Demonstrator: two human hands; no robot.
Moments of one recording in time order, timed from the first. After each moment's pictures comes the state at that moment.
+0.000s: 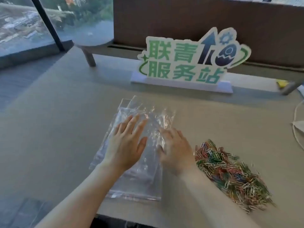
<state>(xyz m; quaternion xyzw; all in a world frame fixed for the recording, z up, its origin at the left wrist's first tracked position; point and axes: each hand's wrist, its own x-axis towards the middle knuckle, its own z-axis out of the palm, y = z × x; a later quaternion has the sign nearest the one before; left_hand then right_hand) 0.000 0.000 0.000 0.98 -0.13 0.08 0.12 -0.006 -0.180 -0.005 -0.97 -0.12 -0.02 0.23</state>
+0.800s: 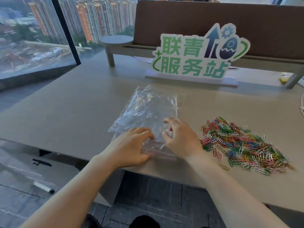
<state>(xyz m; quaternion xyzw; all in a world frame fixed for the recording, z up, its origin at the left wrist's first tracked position) -0.107 0.033 -0.033 0.97 -0.21 -0.02 0.14 -0.075 -0.157 -0.045 -0.95 -0.15 -0.08 0.27</state>
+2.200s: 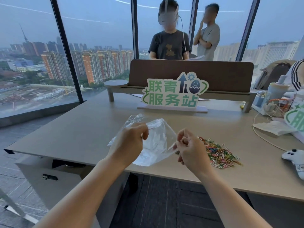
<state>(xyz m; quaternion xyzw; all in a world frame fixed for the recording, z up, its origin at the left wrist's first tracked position) -0.209 -0.025 0.064 0.92 -0.14 0.20 0.31 -0.210 -0.229 0.036 -0.84 -0.07 -0.12 0.53</state>
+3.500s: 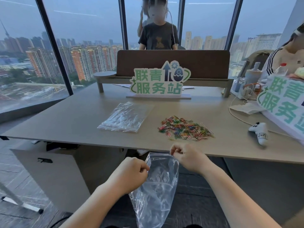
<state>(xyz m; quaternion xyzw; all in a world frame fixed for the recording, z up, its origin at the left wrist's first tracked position) -0.323 -0.077 -0.017 0.95 -0.12 -0.04 0.27 -0.272 -0.304 -0.025 -0.93 -0.11 0.04 0.36</state>
